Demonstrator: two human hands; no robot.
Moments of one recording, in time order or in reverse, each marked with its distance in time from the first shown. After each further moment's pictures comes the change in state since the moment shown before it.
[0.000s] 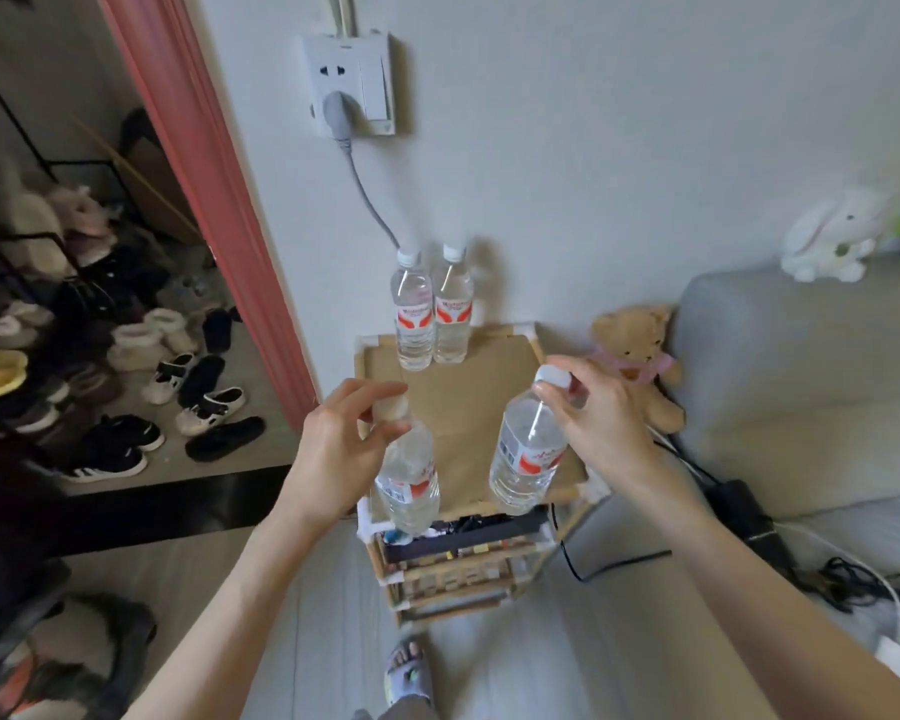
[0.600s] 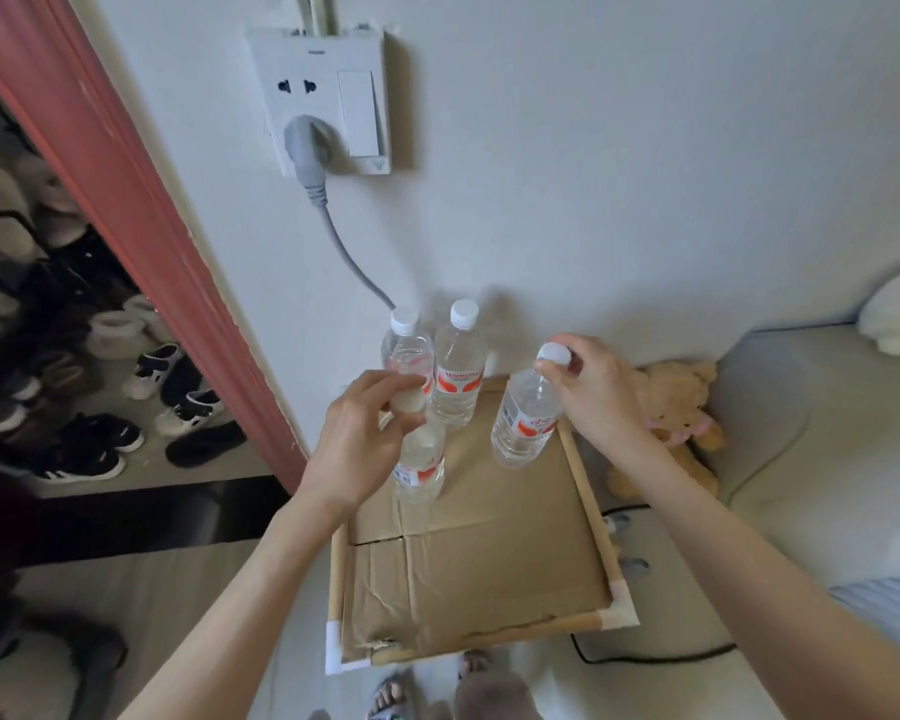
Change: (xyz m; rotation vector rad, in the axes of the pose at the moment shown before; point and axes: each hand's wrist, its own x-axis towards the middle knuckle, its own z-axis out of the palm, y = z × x) left_hand 0.154 -0.034 0.044 -0.052 -0.052 -0.089; right_hand 0.182 0.047 0.060 -0.052 -0.086 0.074
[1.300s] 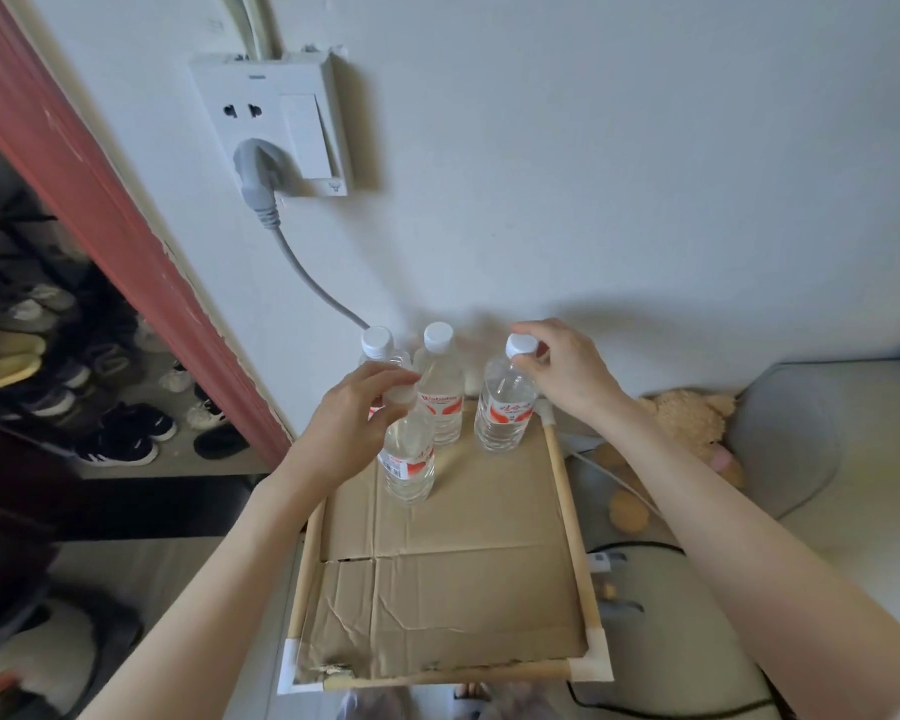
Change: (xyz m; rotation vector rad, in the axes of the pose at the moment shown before) left_hand 0.042 0.011 0.027 0.102 -0.069 -0.038; right_hand 0.067 0.023 -0.006 0.049 -0.294 -0.170
